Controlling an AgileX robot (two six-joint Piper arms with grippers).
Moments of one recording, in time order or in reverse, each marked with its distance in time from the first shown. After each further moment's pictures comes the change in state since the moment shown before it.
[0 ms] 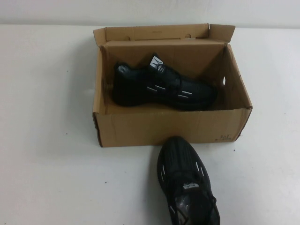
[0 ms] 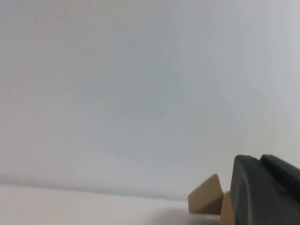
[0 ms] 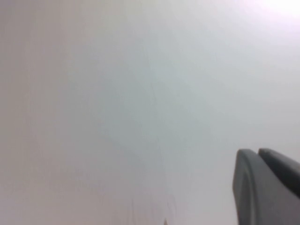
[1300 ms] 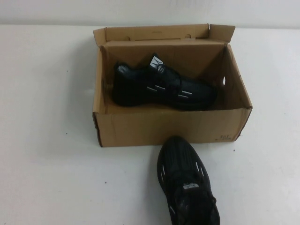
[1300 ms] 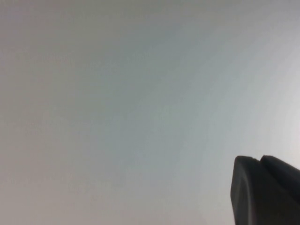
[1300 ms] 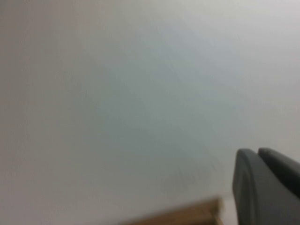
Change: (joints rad) right arm 0.000 0.294 -0.888 0.052 0.774 0.253; left arm 0.000 0.184 -0.673 -0.029 0.256 -0.214
